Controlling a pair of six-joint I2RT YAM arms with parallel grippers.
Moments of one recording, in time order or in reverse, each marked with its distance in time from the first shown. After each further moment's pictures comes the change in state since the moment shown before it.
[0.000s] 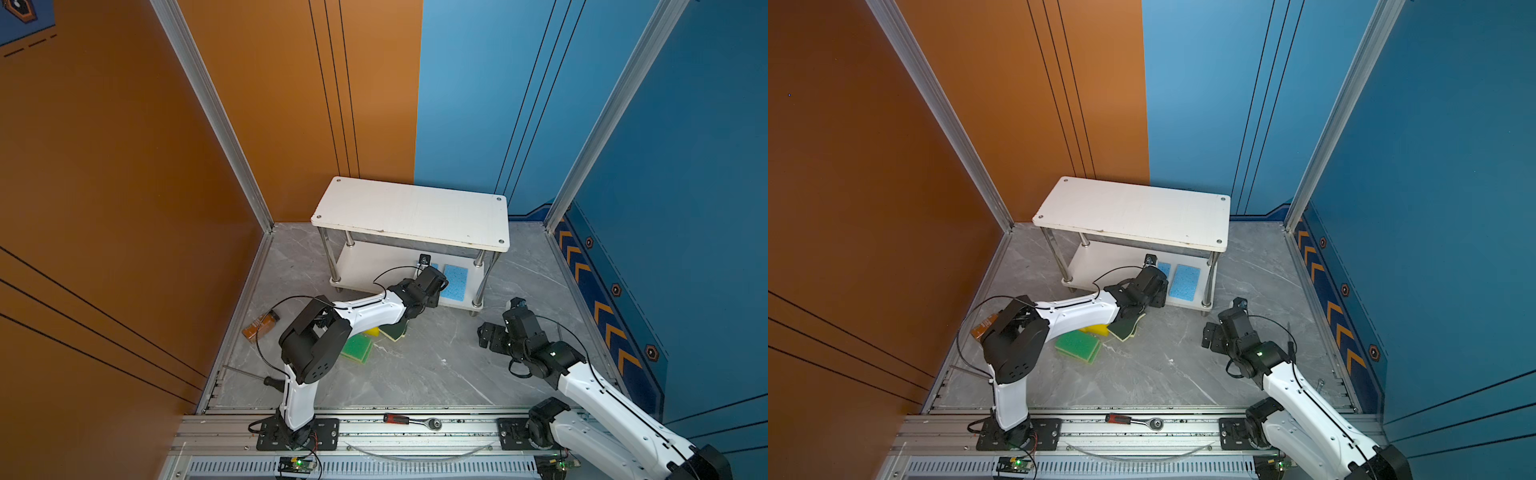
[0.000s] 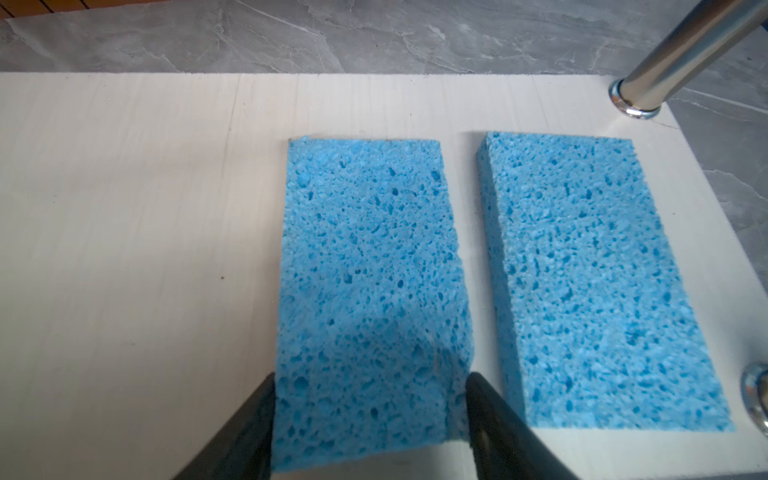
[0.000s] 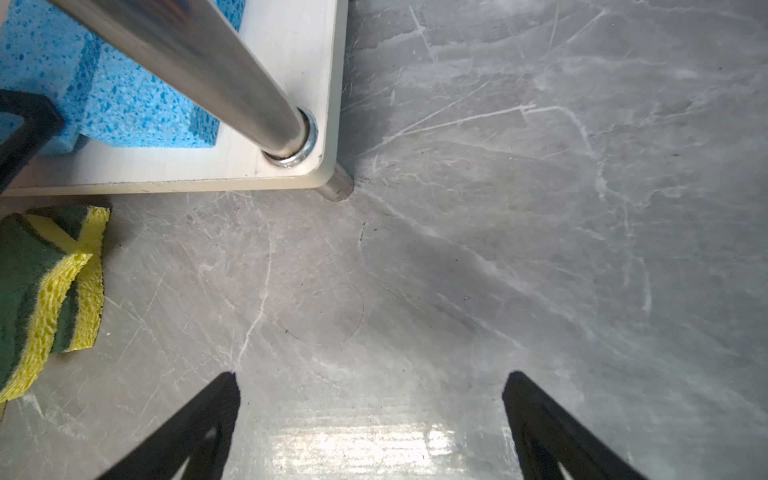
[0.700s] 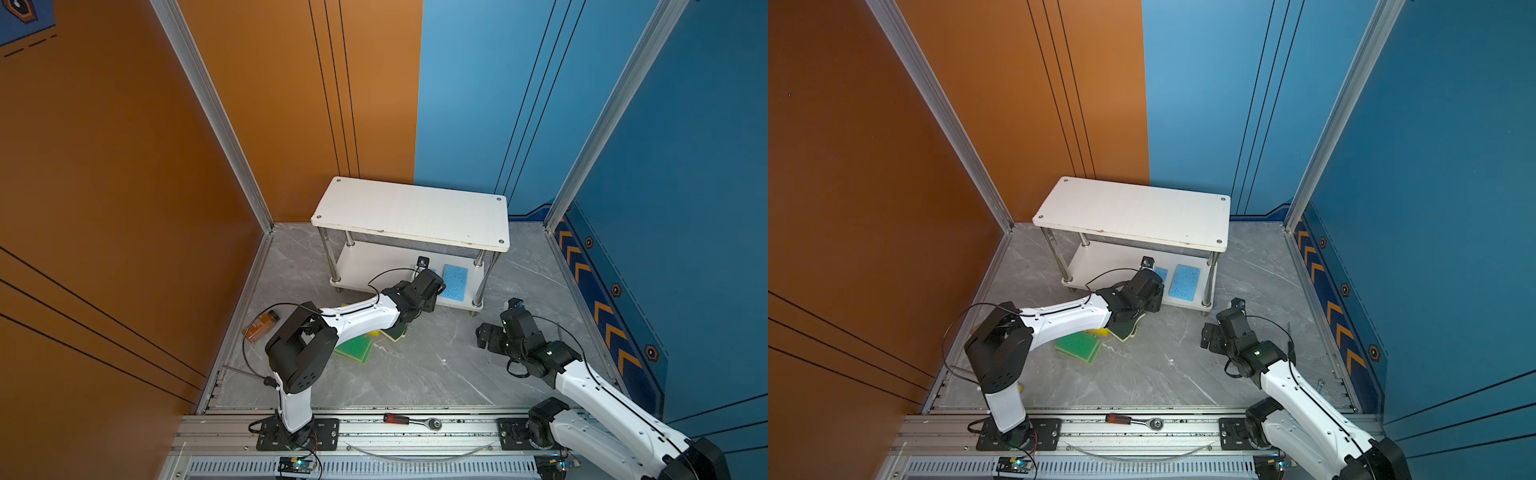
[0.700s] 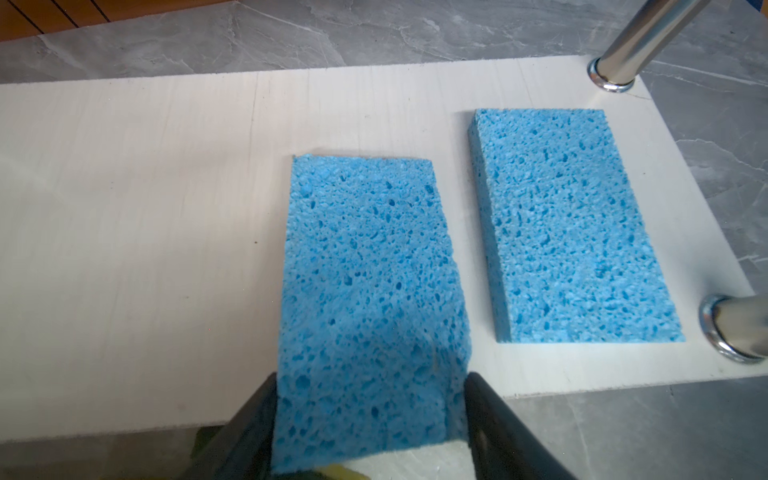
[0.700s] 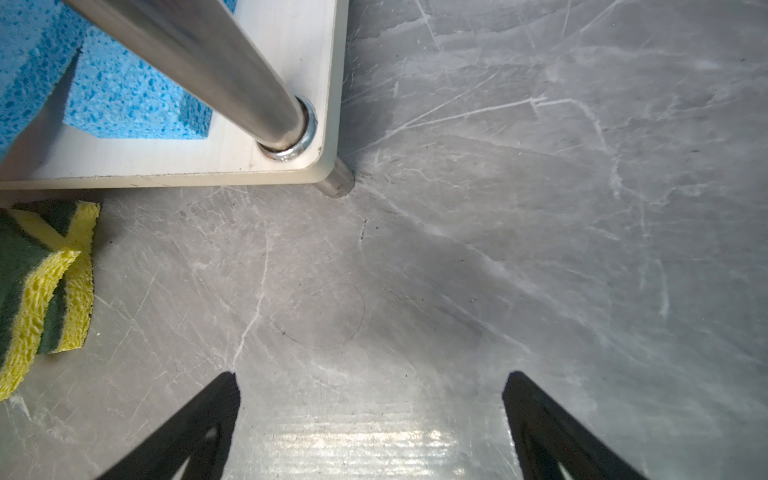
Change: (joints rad) left arm -0.023 -0.092 -0.054 -0.056 -0.007 0.022; right arm 0.007 0.032 -0.015 0.034 0.000 0.000
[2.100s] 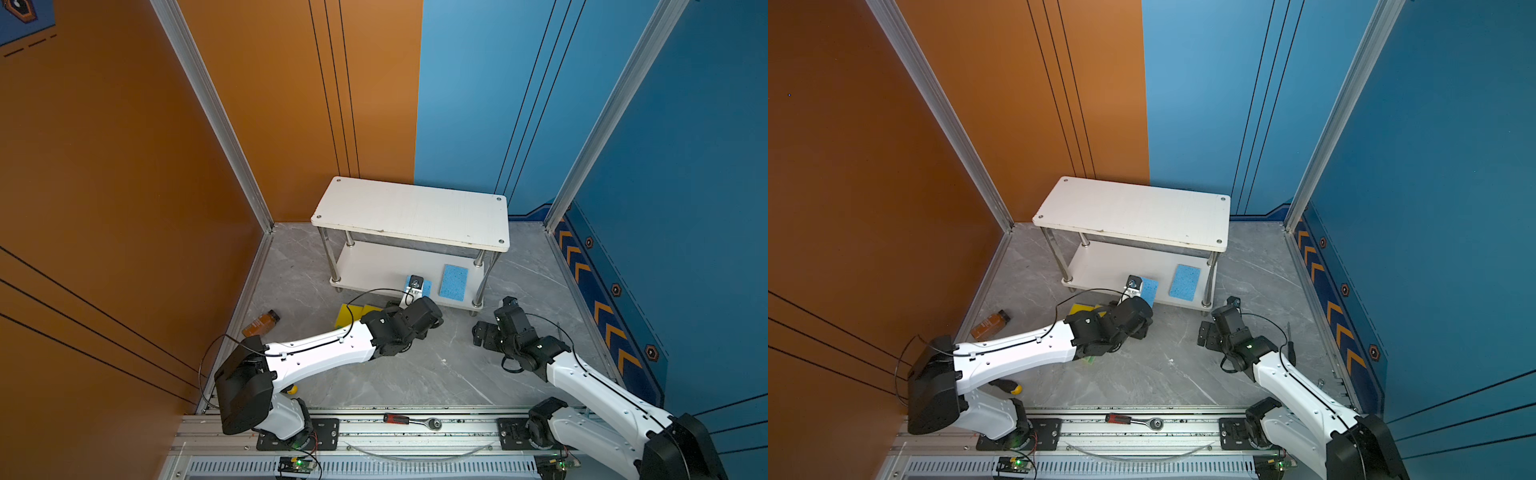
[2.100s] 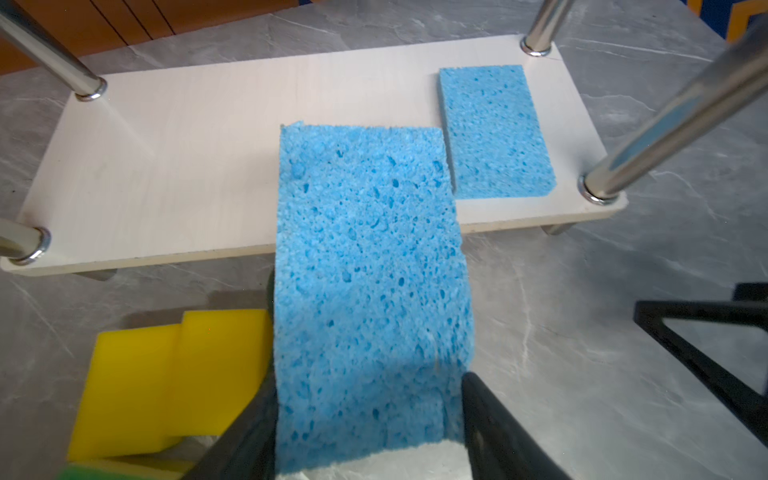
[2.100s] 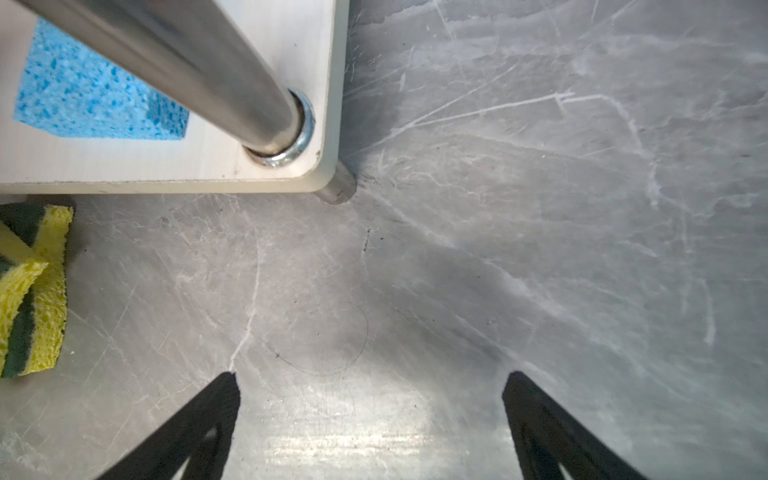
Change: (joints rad) left arm -0.162 -0.354 -0.171 -0.238 -0.146 -0.095; right arm 0.001 0.110 -0.002 0.089 0.000 -0.004
